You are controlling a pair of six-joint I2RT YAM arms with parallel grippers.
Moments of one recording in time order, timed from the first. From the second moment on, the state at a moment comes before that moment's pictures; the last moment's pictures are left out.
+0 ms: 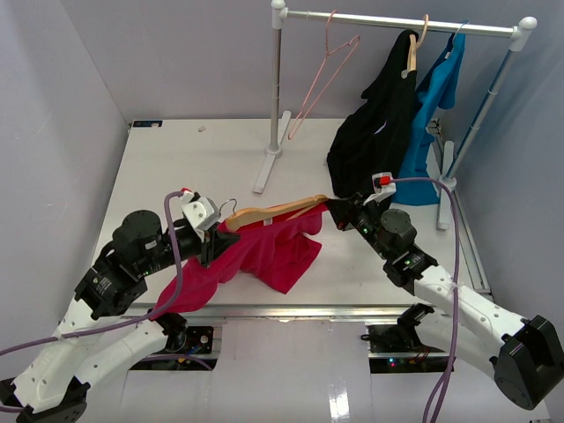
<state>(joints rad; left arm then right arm) -0.68 0.62 1.03 -0.62 0.30 0.06 0.65 0.90 0.48 0.40 0.06 0.52</state>
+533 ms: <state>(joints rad) -0.68 0.67 1.04 -0.68 0.37 0.17 0.56 0.88 0.59 0.18 -0.02 0.45</state>
